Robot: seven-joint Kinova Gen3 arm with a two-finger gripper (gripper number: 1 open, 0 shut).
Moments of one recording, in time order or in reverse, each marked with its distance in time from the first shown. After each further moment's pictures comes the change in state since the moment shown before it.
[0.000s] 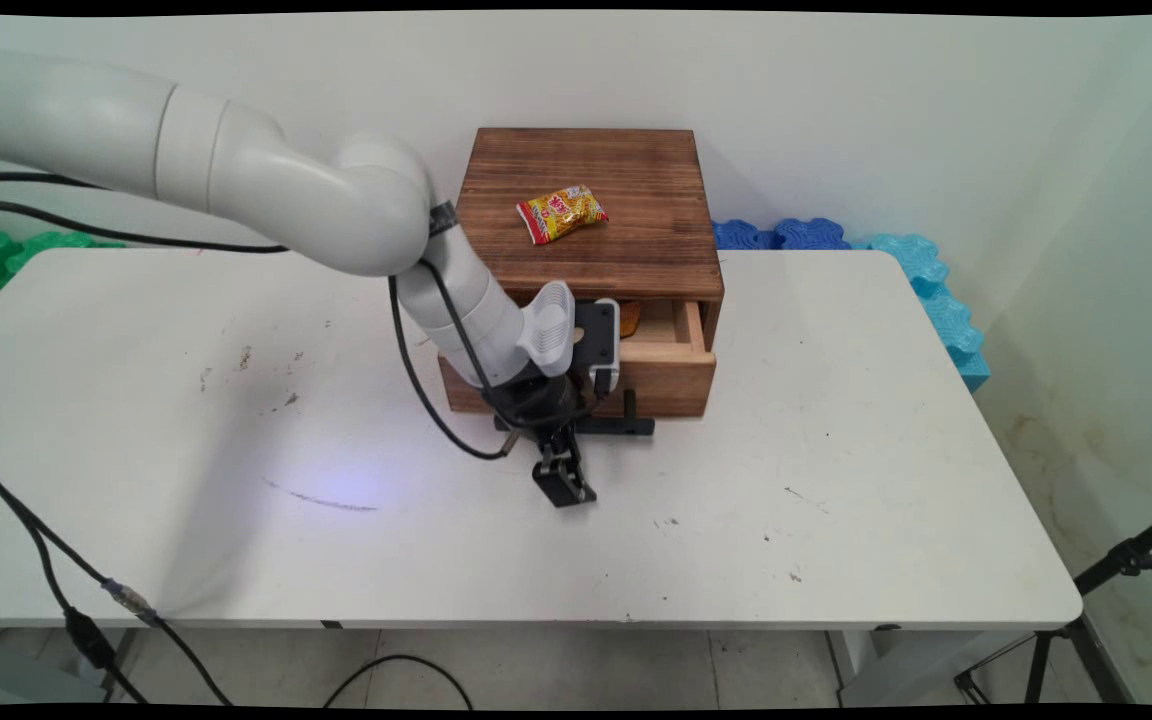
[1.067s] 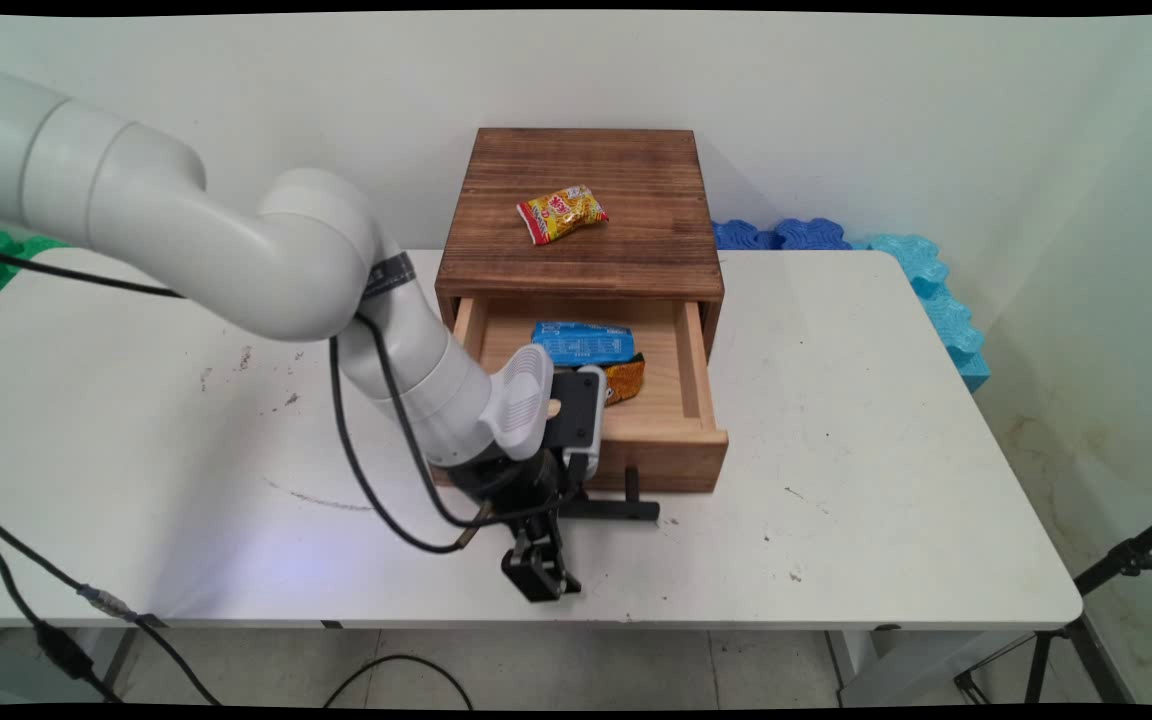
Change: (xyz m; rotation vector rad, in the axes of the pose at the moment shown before) arm -0.005 0.084 -0.027 -0.074 0.019 0.033
